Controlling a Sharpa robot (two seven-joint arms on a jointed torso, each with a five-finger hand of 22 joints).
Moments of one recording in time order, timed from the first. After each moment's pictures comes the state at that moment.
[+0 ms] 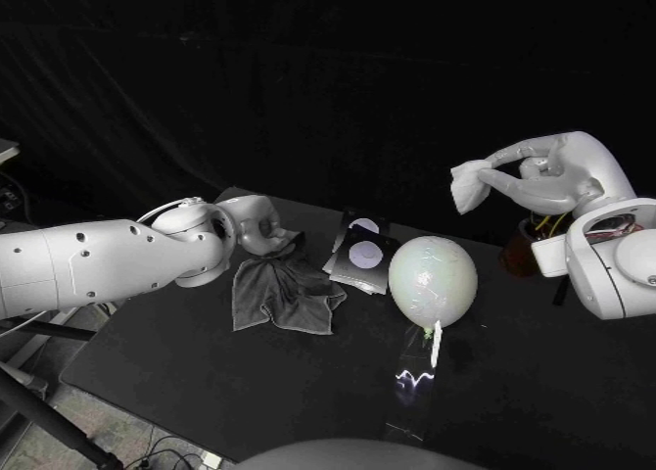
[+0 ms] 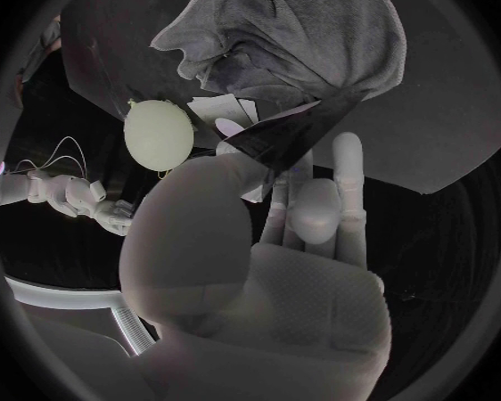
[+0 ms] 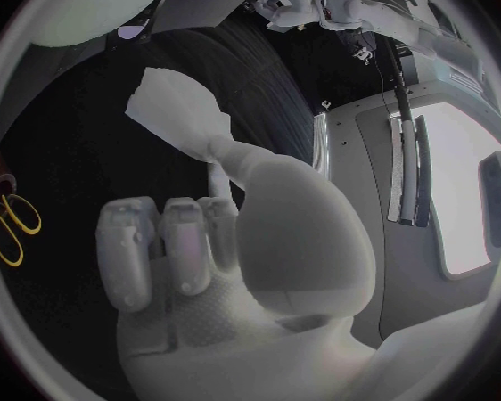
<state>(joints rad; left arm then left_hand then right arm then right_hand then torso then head) 1.26 -1.10 -0.16 1.58 -1.37 -0.30 -0.33 1.30 -0.26 0.85 0.11 0.05 1.00 0.10 0.52 0.30 1.25 0.03 0.41 0.13 1.40 -0.04 1.33 0.78 0.17 0.98 0.06 1.02 0.55 1.42 -0.85 -0.14 1.70 -0.81 -0.77 -0.06 1.37 -0.12 0.55 0.08 0.05 1.09 0.07 0.34 0.38 1.45 0.01 1.57 1.31 1.45 -0.04 1.57 1.31 0.01 1.46 0.05 1.57 1.31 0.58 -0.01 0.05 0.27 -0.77</state>
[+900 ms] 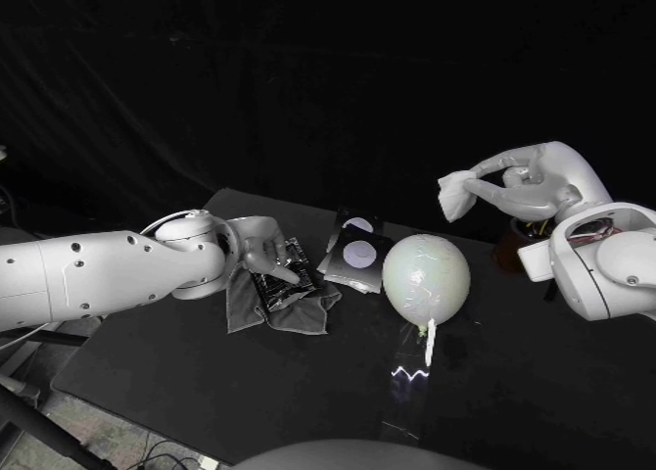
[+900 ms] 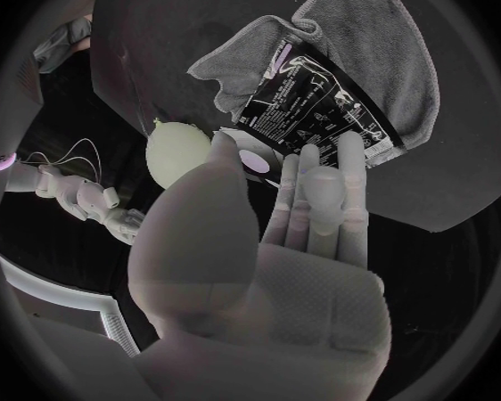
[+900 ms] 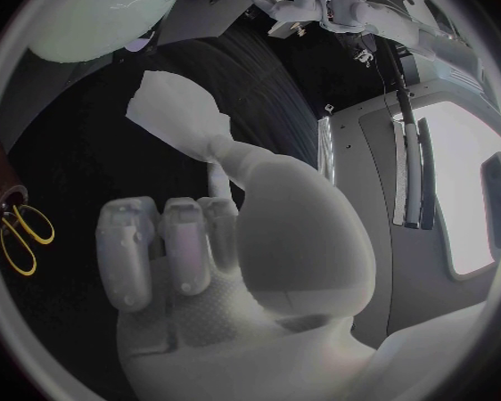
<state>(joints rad) 1.24 -1.09 -0.16 1.63 -1.31 -0.17 -0.34 1.31 -0.20 -0.12 0.30 0.05 0.89 0.17 0.39 0.25 1.14 0.10 0.29 0.08 1.29 0.03 1.27 0.60 0.17 0.94 0.13 0.91 0.47 1.40 -0.84 -0.15 1.68 -0.81 -0.74 -0.07 1.37 -0.12 0.55 0.08 0.05 1.09 0.07 0.34 0.38 1.45 0.01 1.57 1.31 1.45 -0.04 1.57 1.31 0.01 1.46 0.05 1.56 1.31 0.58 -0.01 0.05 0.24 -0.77</state>
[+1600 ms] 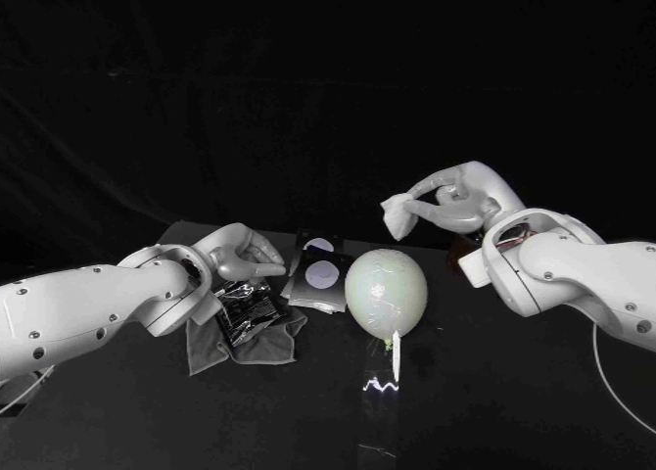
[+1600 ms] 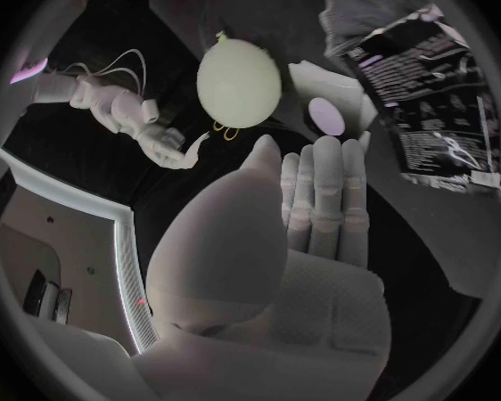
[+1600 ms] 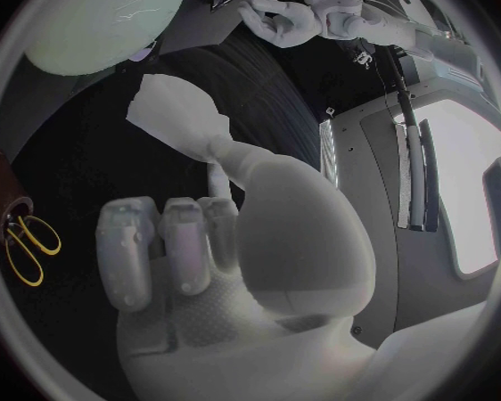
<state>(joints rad) 1.24 -1.01 -0.14 1.58 -0.81 -0.36 0.02 1.62 -0.08 0.06 0.29 0.05 0.92 0.17 0.39 0.24 1.13 0.10 0.30 0.07 1.02 0.04 1.02 0.35 0.17 0.79 0.18 0.73 0.38 1.40 -0.82 -0.15 1.66 -0.80 -0.70 -0.08 1.37 -0.12 0.56 0.08 0.04 1.09 0.07 0.34 0.38 1.45 0.01 1.57 1.31 1.45 -0.04 1.57 1.31 0.01 1.46 0.05 1.57 1.31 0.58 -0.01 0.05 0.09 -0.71</state>
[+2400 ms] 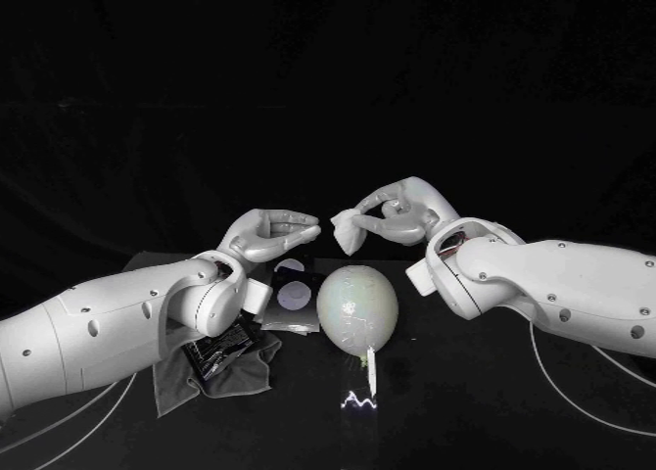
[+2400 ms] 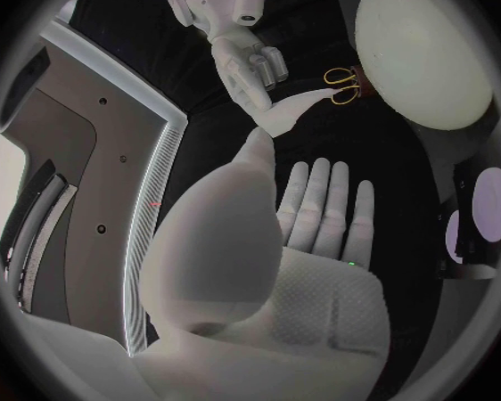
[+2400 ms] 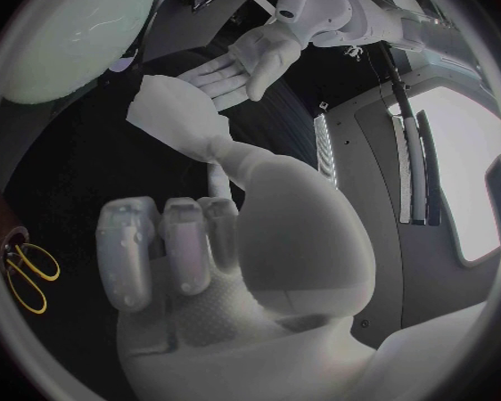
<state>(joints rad) 1.24 -0.71 -0.10 1.39 -0.17 -0.31 0.41 1.56 -0.16 0.02 0.29 0.05 0.80 0.19 0.27 0.17 0.97 0.21 0.12 0.06 0.69 0.19 0.42 0.13 0.10 0.47 0.29 0.23 0.08 1.39 -0.76 -0.15 1.63 -0.70 -0.72 -0.03 1.37 -0.12 0.56 0.08 0.05 1.09 0.07 0.34 0.38 1.45 0.01 1.57 1.31 1.45 -0.04 1.57 1.31 0.01 1.46 0.05 1.57 1.31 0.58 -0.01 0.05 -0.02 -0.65</state>
